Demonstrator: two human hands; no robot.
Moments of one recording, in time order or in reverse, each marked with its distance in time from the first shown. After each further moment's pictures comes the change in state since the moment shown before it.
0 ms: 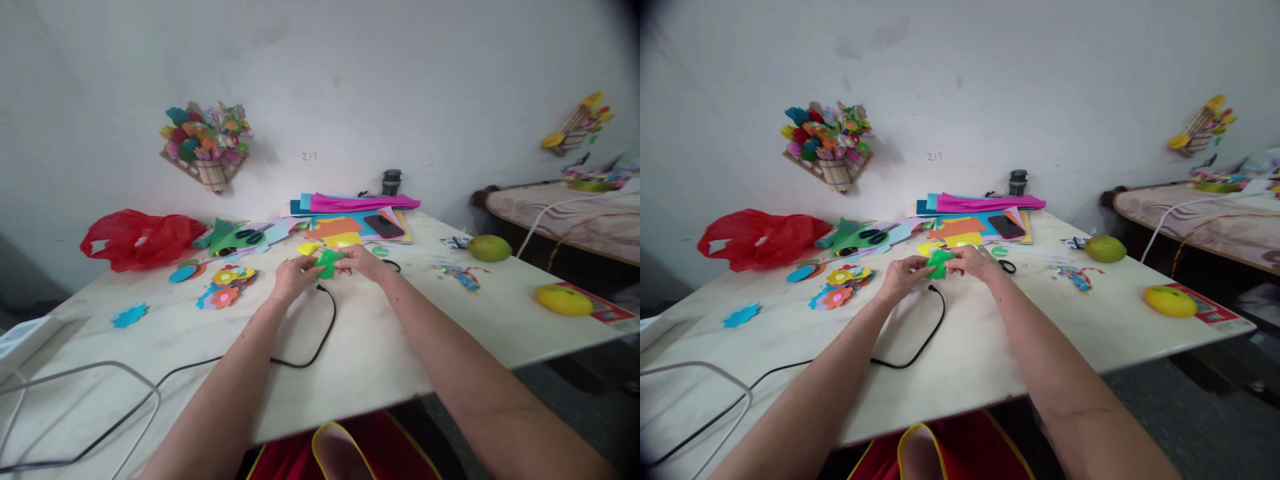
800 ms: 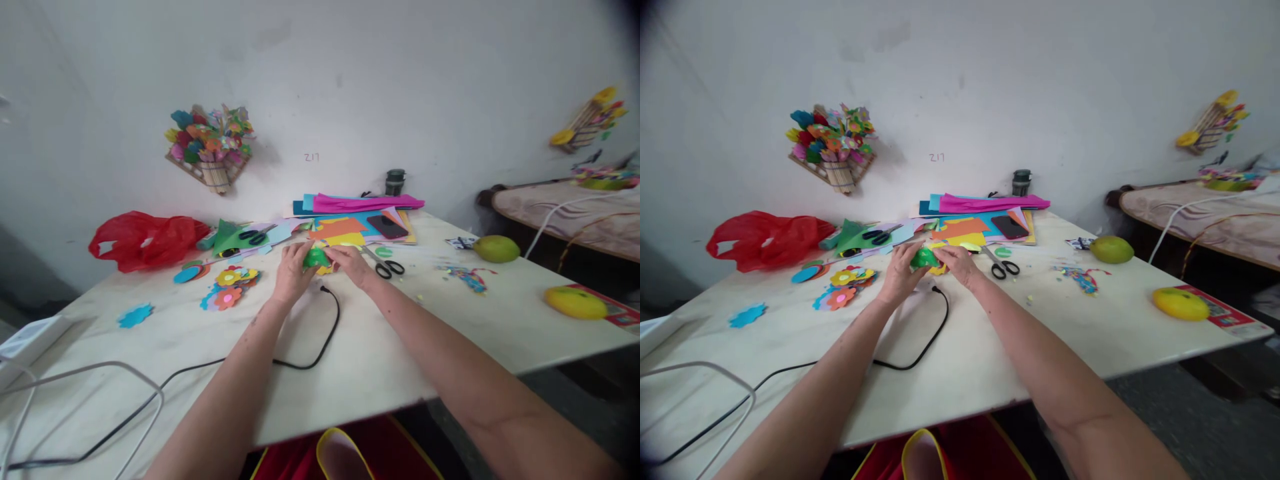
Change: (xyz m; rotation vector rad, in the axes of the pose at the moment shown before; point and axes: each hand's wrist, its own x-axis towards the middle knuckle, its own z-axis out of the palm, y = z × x) left_hand 0.004 -0.007 -0.004 0.191 0.201 0.371; right_hand 0.008 -0.013 0.037 0.055 0.228 -0.180
